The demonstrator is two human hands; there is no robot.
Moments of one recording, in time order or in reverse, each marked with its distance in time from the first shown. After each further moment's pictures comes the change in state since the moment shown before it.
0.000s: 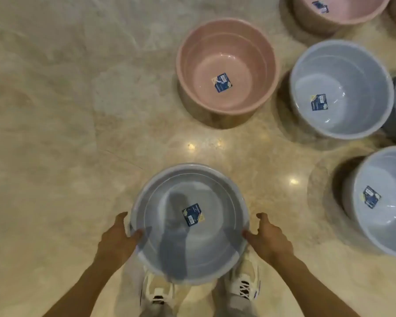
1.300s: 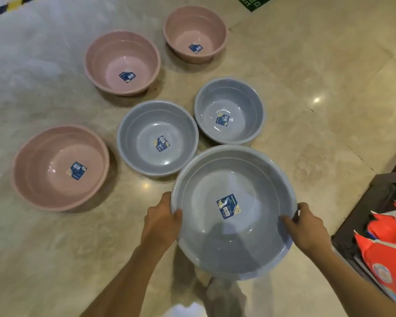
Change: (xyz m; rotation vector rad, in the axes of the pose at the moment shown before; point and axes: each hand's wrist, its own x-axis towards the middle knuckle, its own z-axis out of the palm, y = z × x) left_hand -0.217 0.474 0.127 0.086 -0.151 0.744; right_hand -0.079 0.366 -0.267 0.466 0.447 0.426
